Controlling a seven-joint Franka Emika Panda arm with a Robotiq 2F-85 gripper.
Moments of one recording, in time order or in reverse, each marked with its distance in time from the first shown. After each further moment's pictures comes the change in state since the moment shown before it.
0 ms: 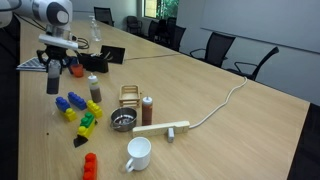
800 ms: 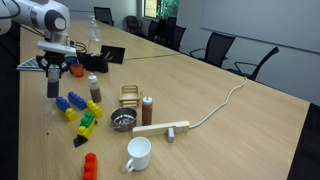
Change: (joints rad) arm 0.029 0.040 -0.007 0.000 -0.014 0.063 0.008
